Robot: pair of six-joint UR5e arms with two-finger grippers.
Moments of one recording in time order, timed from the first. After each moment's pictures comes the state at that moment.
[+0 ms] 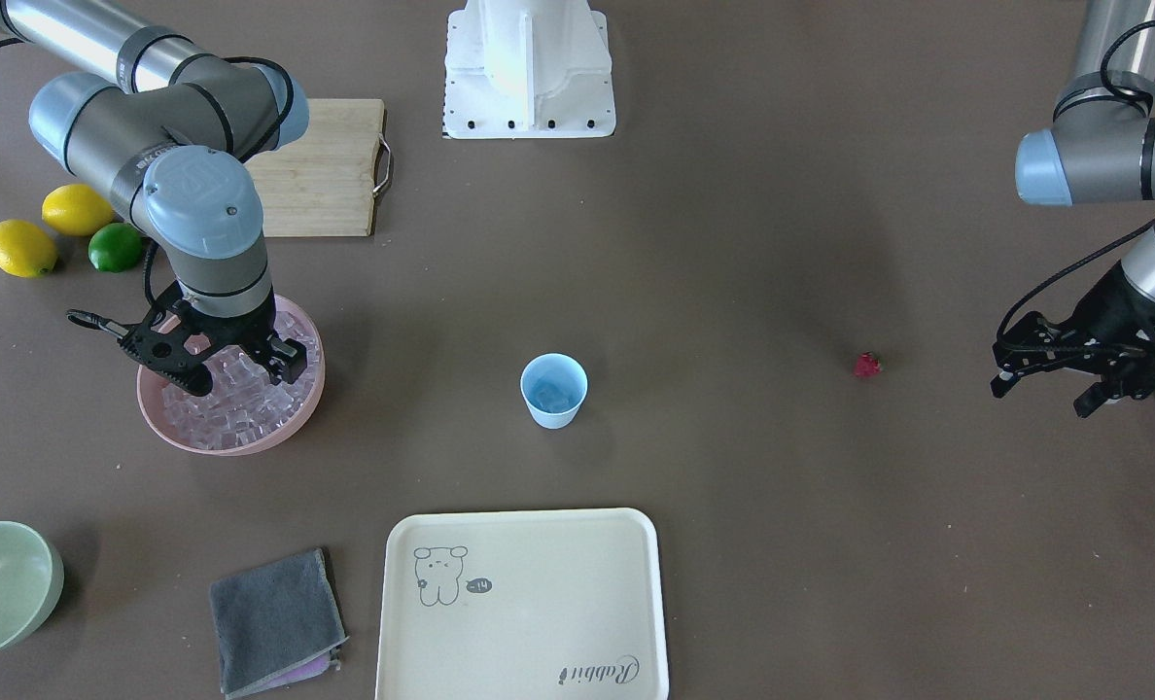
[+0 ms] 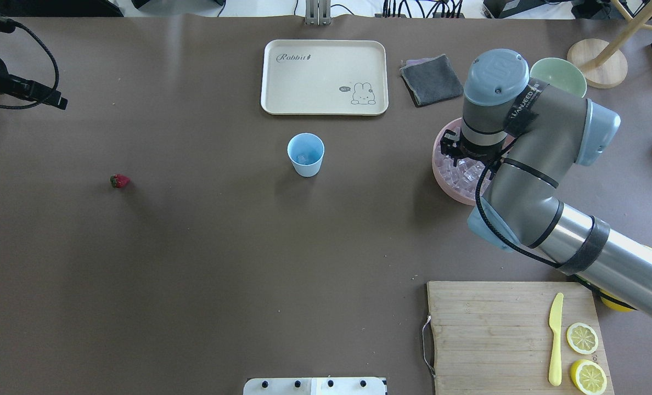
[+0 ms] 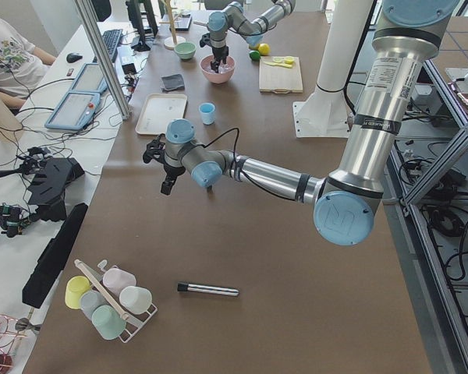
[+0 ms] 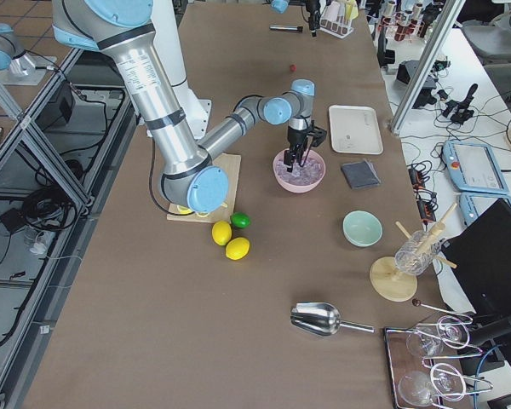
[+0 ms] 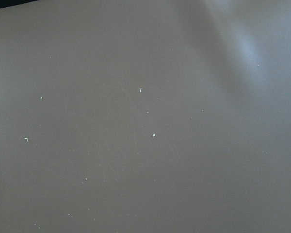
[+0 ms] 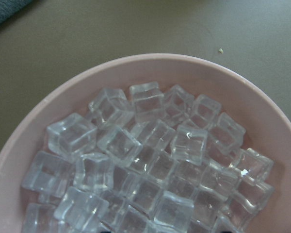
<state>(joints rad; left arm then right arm) -1.15 -1.81 -1.55 -2.12 -2.18 -0.53 0.75 -1.07 1.68 -1.79 1.90 1.42</state>
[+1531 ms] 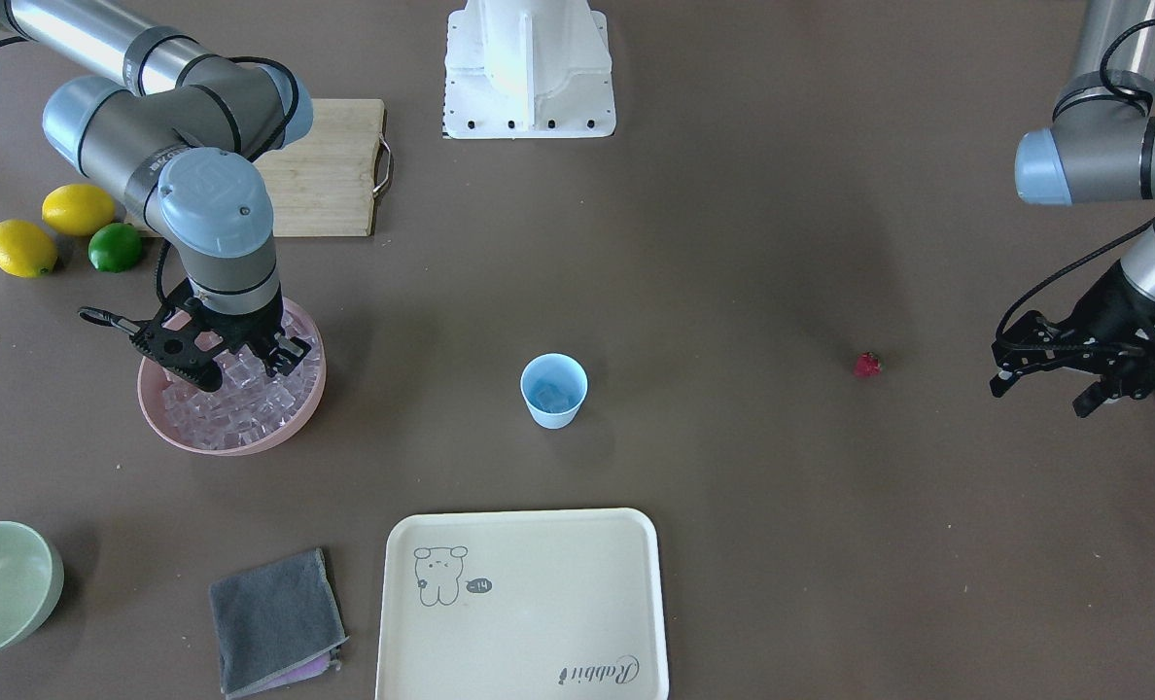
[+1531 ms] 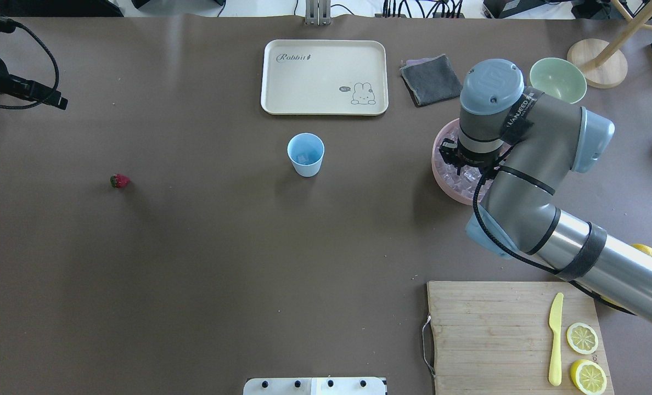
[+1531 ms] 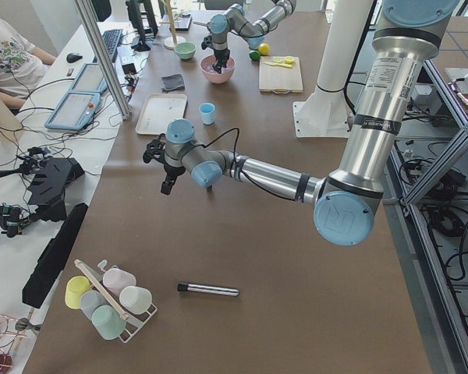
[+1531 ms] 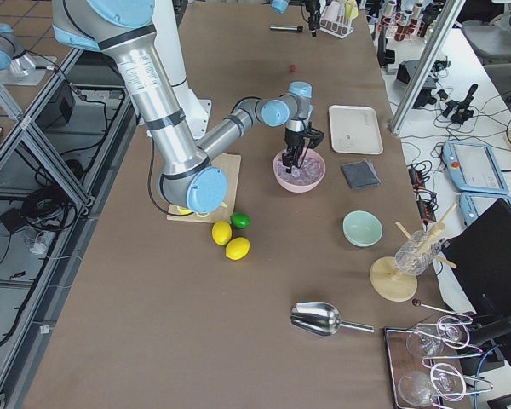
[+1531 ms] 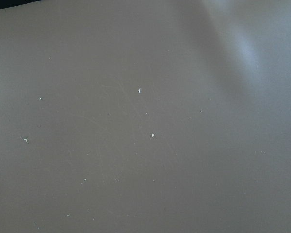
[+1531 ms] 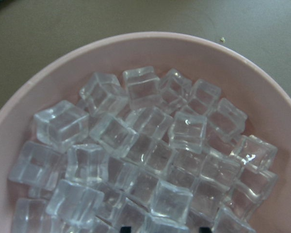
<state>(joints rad) -1.15 -1.81 -1.56 -2.12 -2.18 -0.53 0.74 -1.08 1.68 -1.78 1.90 1.43</state>
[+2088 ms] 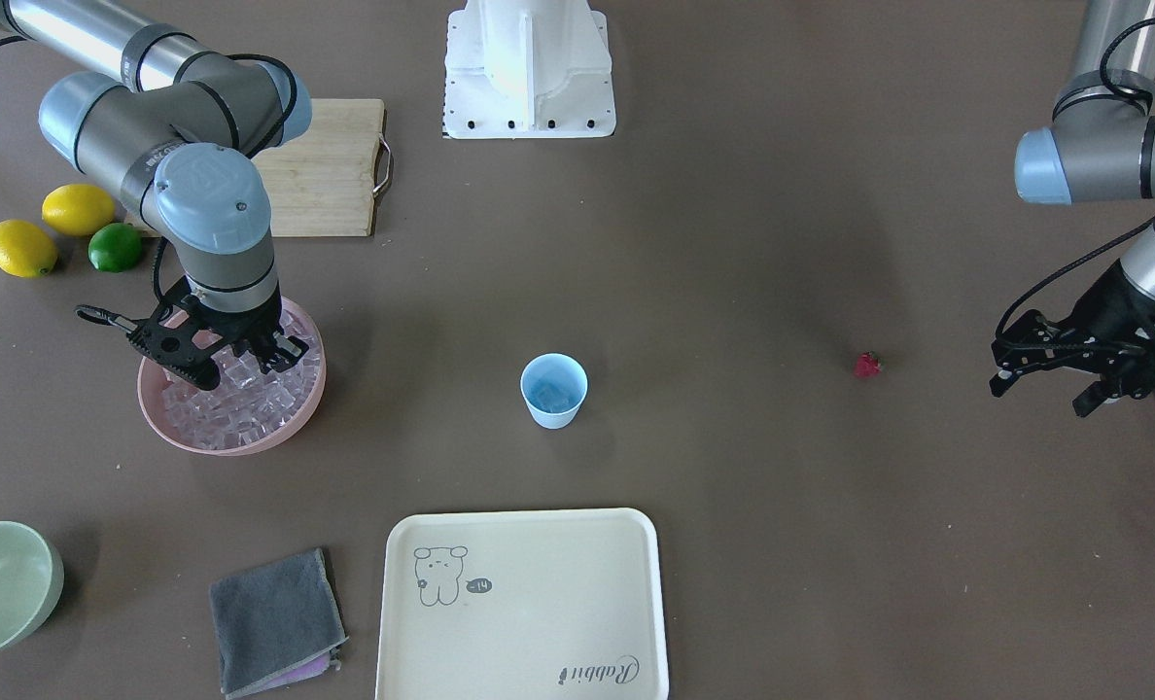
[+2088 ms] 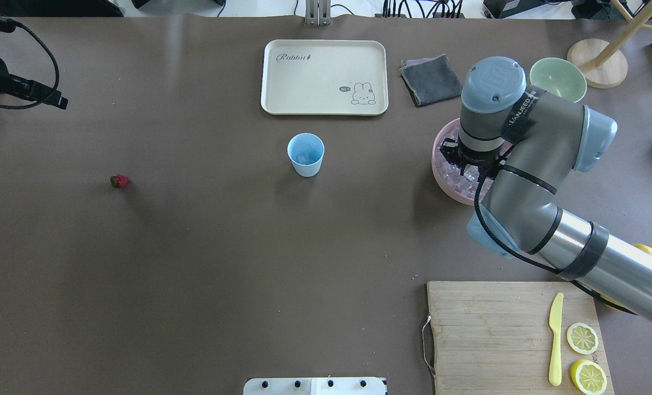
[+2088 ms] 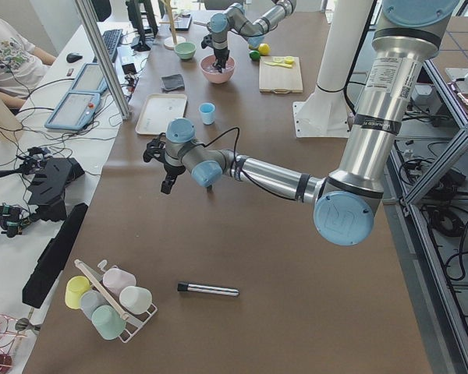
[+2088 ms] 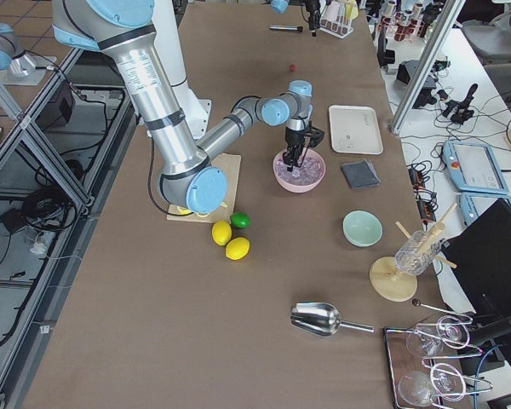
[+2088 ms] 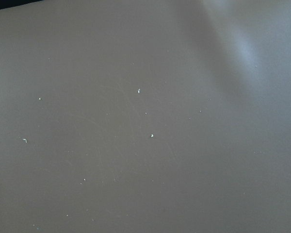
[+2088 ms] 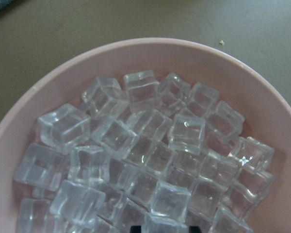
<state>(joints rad) -1.15 -1.81 -1.56 -2.12 -2.18 -0.53 0.74 -1.08 1.68 -1.78 1.90 1.43</state>
